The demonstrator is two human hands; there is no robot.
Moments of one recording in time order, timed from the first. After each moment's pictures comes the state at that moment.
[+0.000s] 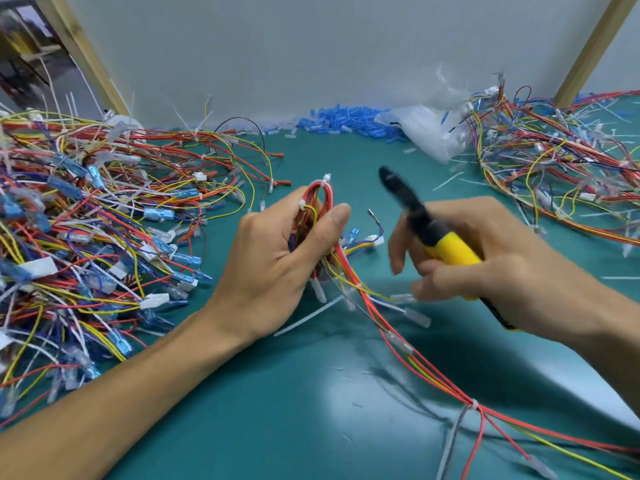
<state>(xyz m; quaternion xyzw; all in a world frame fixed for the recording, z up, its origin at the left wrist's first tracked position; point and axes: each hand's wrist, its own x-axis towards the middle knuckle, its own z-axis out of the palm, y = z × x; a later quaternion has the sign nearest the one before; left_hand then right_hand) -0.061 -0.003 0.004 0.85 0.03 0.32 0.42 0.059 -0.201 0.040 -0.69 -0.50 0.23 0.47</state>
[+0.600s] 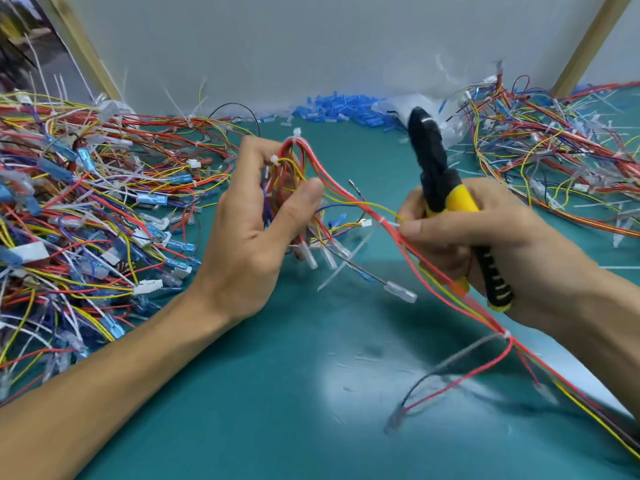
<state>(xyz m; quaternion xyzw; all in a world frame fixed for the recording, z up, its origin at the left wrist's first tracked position) -0.061 0.005 0.005 0.78 -0.01 0.36 0.51 0.059 -0.198 0.037 -0.63 -0.34 0.34 0.61</state>
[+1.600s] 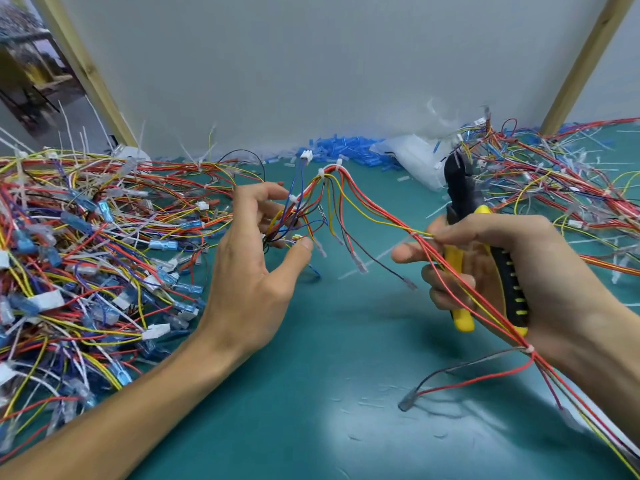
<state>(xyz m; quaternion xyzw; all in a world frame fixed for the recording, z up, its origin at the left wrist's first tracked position) -0.059 0.011 0.005 0.82 0.10 0.37 0.42 0.069 -0.199 0.066 -0.57 -0.20 0.50 0.62</state>
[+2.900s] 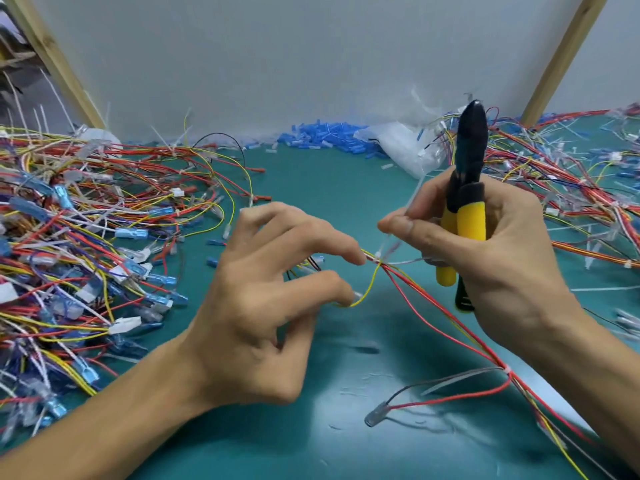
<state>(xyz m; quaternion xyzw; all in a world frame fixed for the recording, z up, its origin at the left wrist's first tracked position) -0.074 -0.014 0.019 0.90 -0.18 0.37 0.13 0.051 -0.194 0.046 -0.66 -0.32 0.07 0.68</state>
